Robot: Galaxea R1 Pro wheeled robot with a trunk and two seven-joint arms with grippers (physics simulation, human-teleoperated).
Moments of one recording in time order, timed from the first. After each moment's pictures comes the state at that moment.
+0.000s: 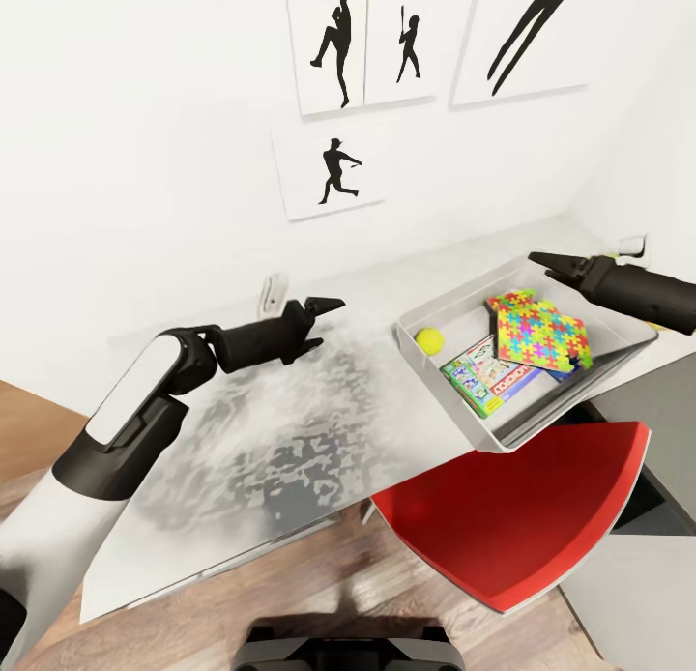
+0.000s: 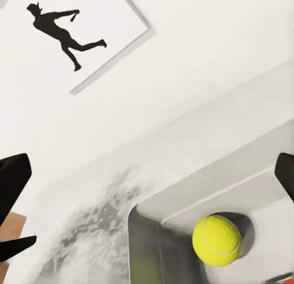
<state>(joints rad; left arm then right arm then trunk) -0.97 0.23 -0.50 -1.58 1.92 0.51 0.60 -0.95 -0.53 -0.12 -1.49 -1.04 0.99 0.33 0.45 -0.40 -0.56</state>
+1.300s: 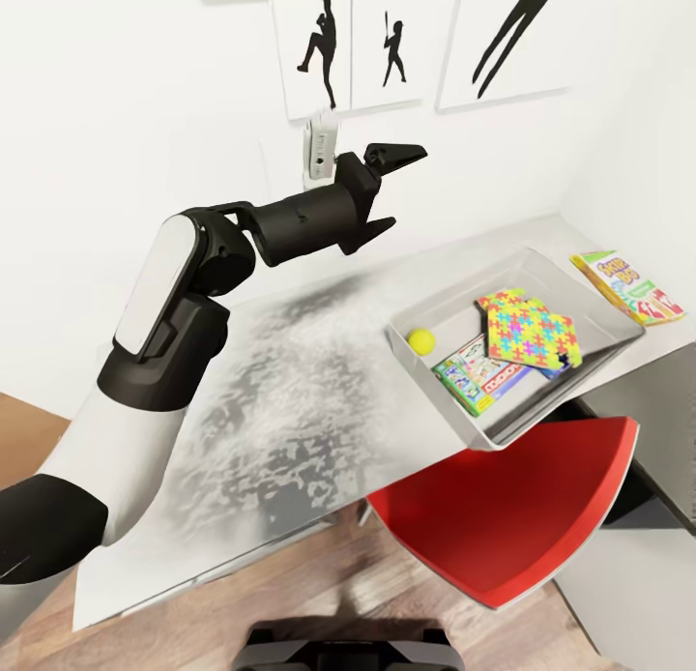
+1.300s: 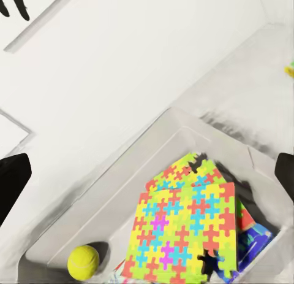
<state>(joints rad) -1.29 -0.01 -0.48 -1.57 1.92 0.51 0.58 -0.61 -0.75 -0.71 -1.49 -1.04 0.99 0.42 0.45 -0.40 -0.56</state>
